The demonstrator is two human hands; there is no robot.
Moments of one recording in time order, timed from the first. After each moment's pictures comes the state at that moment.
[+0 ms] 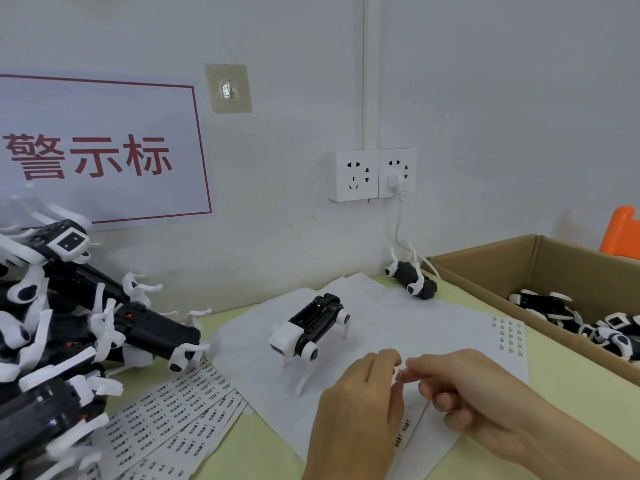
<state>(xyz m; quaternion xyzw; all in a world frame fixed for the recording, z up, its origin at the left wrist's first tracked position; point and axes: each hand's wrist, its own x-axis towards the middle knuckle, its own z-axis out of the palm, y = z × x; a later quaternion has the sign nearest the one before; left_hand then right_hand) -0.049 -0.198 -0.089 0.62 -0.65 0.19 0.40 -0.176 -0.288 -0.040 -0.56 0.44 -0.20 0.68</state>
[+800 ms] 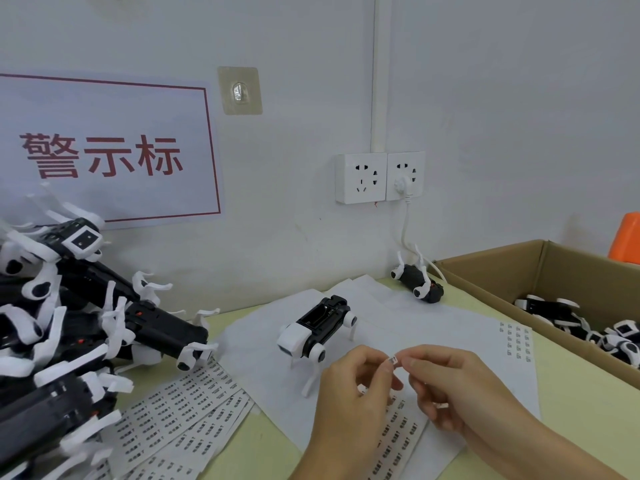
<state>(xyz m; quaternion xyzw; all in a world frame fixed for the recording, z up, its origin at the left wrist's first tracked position) -0.041 -0.191 -0.070 0.62 -0.47 -0.20 0.59 -0.164 -0.279 -0.049 -0.64 0.34 -0.27 0.63</state>
